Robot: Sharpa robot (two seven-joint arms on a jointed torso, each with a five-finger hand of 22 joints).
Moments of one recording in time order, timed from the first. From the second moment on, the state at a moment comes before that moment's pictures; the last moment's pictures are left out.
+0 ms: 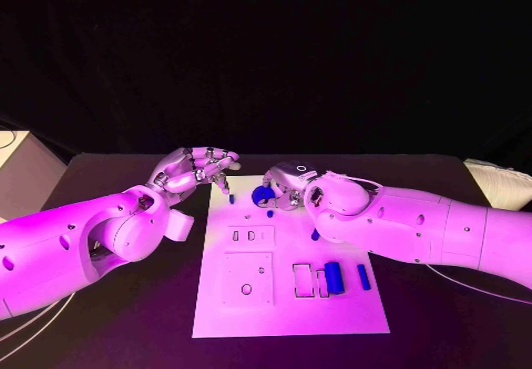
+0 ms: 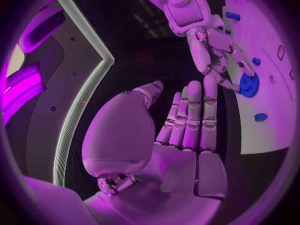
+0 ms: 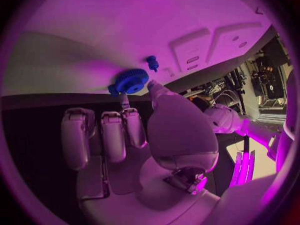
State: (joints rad) left arm 1.20 -0.93 -0.01 1.60 -0.19 -0.18 0.44; left_hand 1.33 -0.16 0.46 0.19 0.05 0.80 0.20 0.30 0.31 1.05 0.15 0.13 0.13 1.00 0.08 0.93 0.71 0.17 0.93 0.18 0.94 0.52; right arm 1.29 -0.50 -0.18 1.32 -1.64 -0.38 -0.27; right_hand 1.21 -0.10 0.19 0.29 0.13 0.87 0.15 0.15 0.33 1.45 0.08 1.43 1.31 1.47 0.00 1.50 1.31 0.04 1.47 0.11 1.46 1.31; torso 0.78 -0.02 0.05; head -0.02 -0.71
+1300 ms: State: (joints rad) left arm 1.19 -0.93 -0.01 1.58 -0.19 -0.18 0.44; left_hand 1.33 -0.16 0.46 0.19 0.05 0.80 0.20 0.30 0.31 1.05 0.15 0.13 0.13 1.00 0.08 0.93 0.71 0.17 0.93 0.18 0.94 0.52; right arm 1.30 -0.72 -0.16 1.50 -1.50 -0.52 -0.25; right_hand 1.22 -0.12 0.23 0.28 0.15 0.88 0.16 0.15 0.33 1.46 0.08 1.44 1.31 1.47 0.00 1.50 1.31 0.04 1.47 0.11 1.47 1.31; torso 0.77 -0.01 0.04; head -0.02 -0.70
